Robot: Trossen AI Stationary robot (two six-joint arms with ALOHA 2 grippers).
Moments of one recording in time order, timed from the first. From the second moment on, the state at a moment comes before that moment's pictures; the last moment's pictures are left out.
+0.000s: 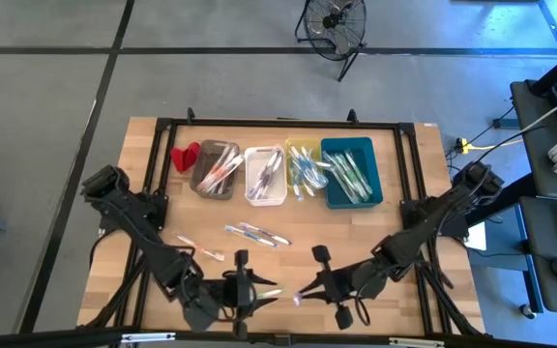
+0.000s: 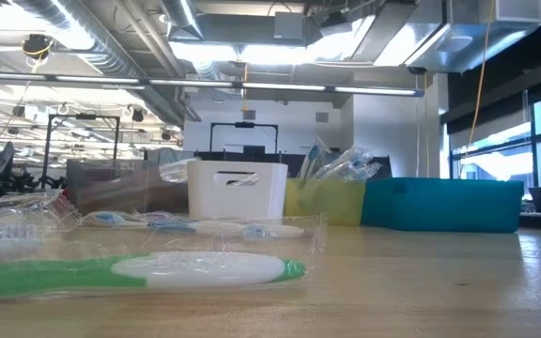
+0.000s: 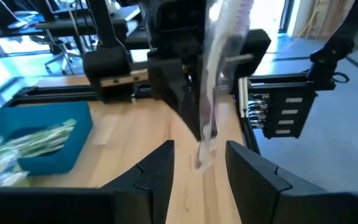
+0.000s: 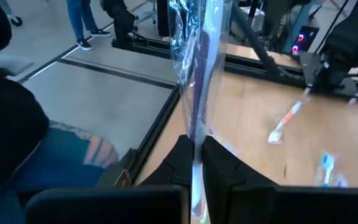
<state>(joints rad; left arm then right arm) -0.77 1.71 1.41 -0.14 -0.81 -0.27 0.71 1.60 1.11 0.08 0.34 0.12</state>
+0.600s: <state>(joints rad) -0.71 1.71 1.41 -0.06 -0.74 -0.17 0.64 1.61 1.11 0.13 0.35 0.05</state>
